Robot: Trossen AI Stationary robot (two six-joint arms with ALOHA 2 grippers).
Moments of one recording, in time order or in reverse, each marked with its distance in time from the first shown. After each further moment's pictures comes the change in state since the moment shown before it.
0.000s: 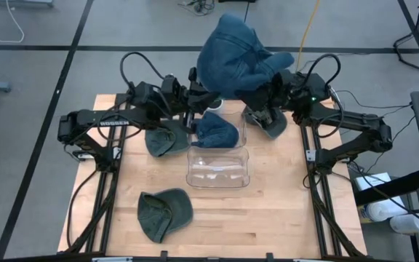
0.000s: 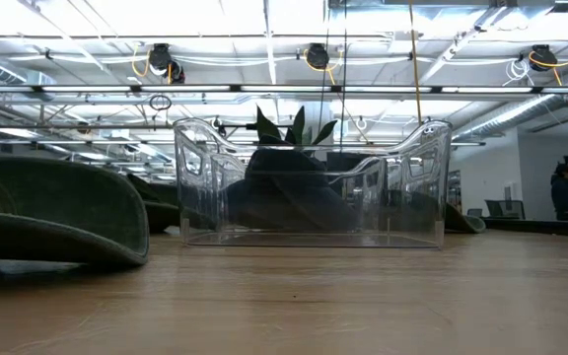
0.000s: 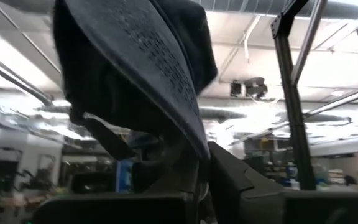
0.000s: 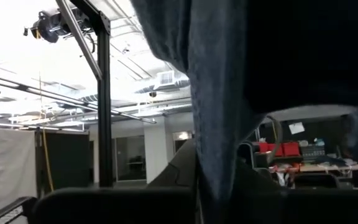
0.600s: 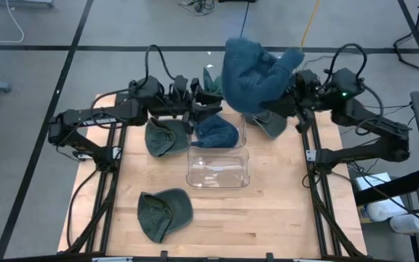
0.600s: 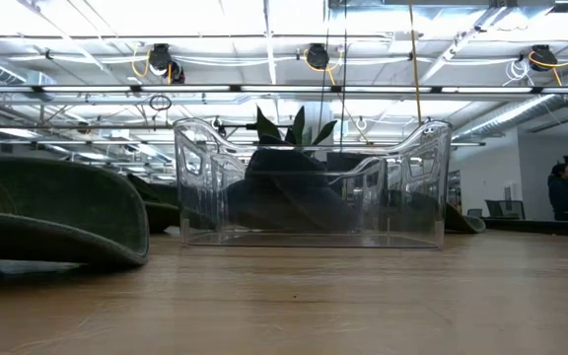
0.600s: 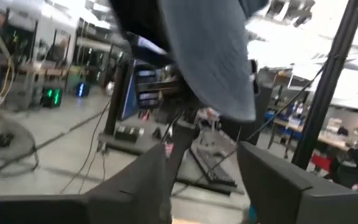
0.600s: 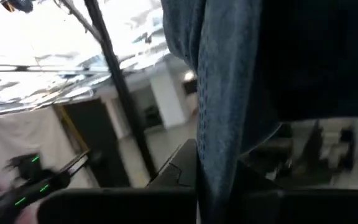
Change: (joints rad) left arm 0.014 -0.124 -0.004 -0.556 -0.002 -0.139; right arm -0.080 -0.269 0.002 -0.598 -0.105 0.137
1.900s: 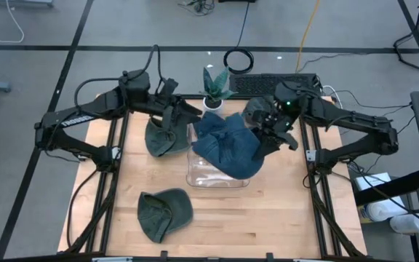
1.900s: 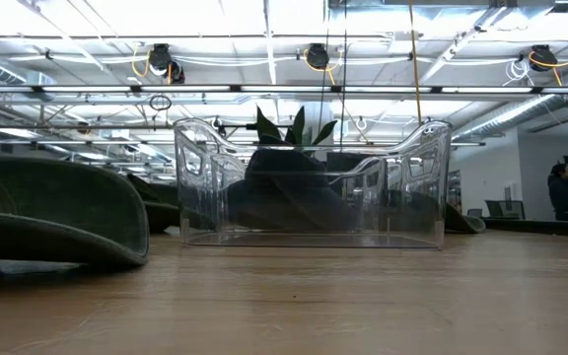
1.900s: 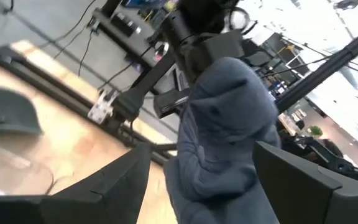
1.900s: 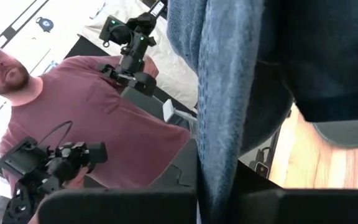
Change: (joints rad) left arm 0.077 -0.153 0.003 -0.518 0.192 -0.384; right arm 0.064 0.199 -0.001 -0.369 -0.612 0.162
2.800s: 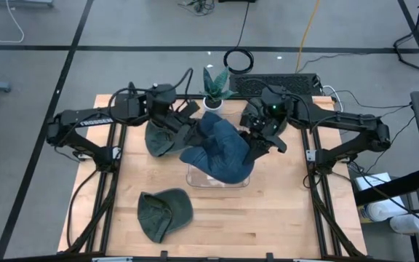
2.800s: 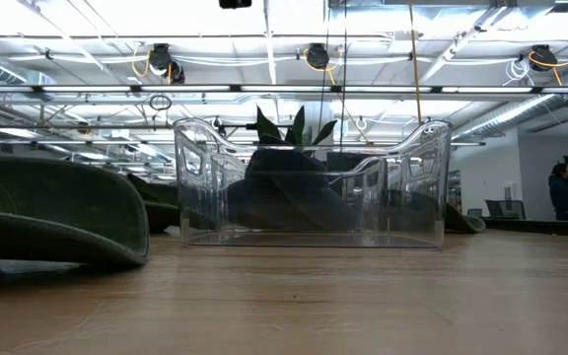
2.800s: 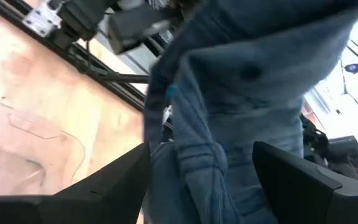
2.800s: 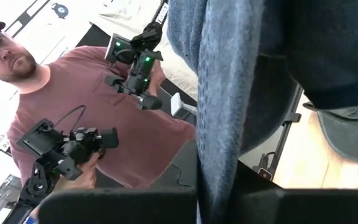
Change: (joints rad) left arm -0.084 0.142 -0.001 0.010 0.210 -0.110; right arm 0.026 0.103 0.000 0.135 -0.050 -0.004
